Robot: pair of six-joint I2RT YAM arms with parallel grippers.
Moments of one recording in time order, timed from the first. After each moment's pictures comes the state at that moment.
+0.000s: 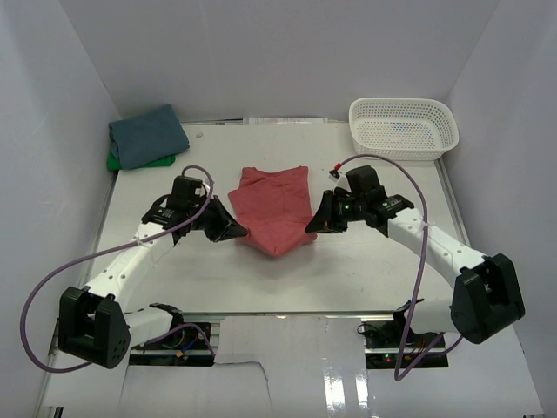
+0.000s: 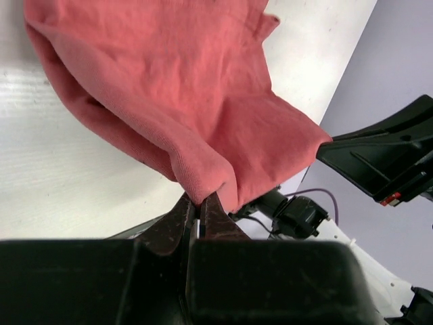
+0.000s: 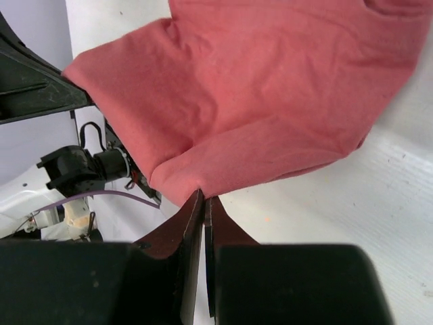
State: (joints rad) left arm -0.32 1.16 0.83 -0.55 0.50 -0.89; right arm 0.52 1.31 0.89 -0.38 -0.56 0.65
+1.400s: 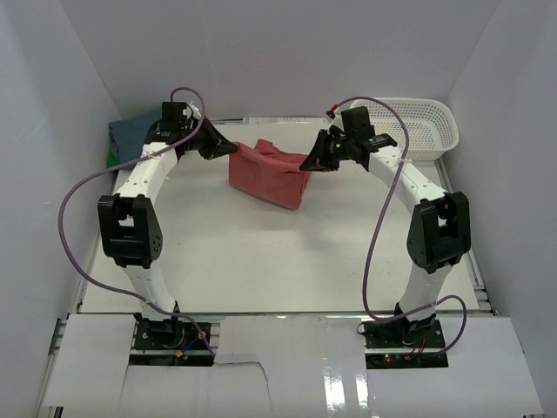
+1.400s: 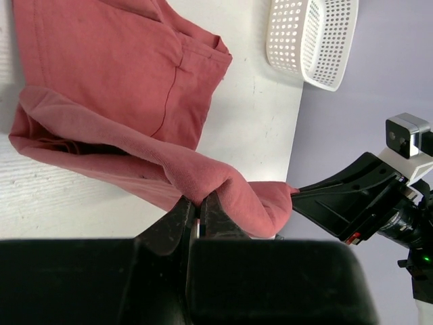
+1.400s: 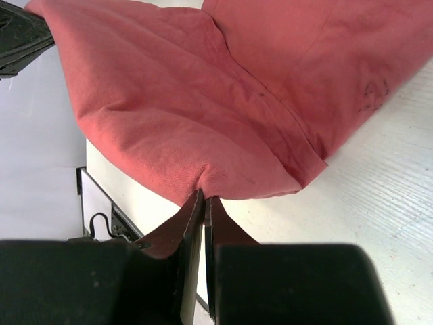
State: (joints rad) left arm -0.09 1.85 1.61 -0.45 0.61 -0.74; right arm 0.38 1.84 1.58 -0.47 -0.57 0.55
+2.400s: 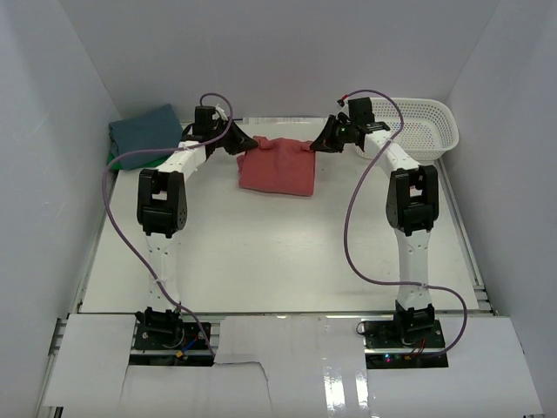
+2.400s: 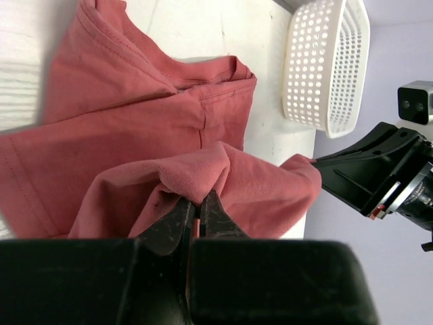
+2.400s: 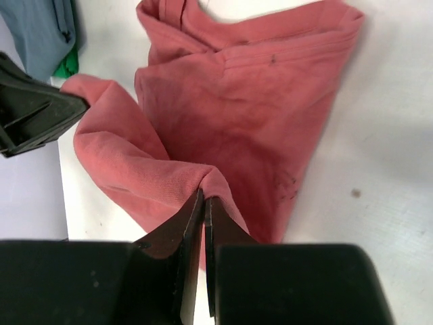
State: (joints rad) left arm -0.16 2.32 1.88 -0.14 0.61 -0.80; right arm 0.24 2.29 1.98 -0.42 -0.57 0.55
